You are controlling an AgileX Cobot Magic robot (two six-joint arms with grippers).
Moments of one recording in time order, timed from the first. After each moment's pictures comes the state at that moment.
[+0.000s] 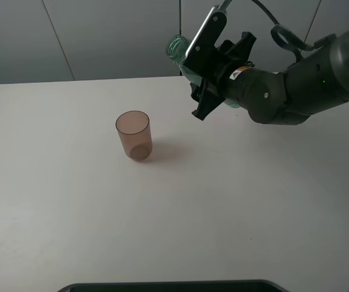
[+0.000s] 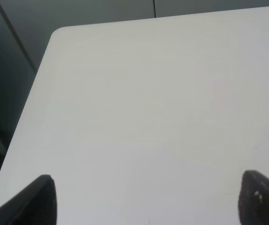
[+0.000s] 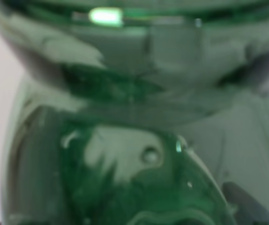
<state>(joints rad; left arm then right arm) -0.13 0.00 -0.51 0.14 1.08 -0.02 0.64 1.86 -0.80 0.49 -0.63 -1.15</state>
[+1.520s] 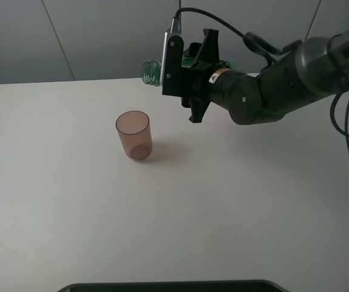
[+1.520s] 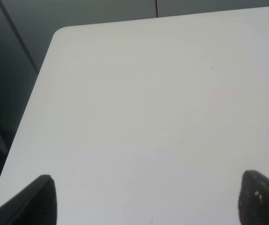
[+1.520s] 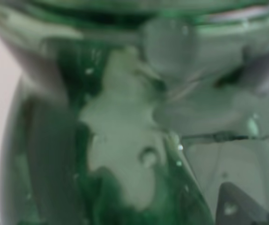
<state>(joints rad) -0.13 0.00 -0.51 0.15 1.08 -0.02 0.67 1.96 -0.89 0.37 -0.64 -1.47</state>
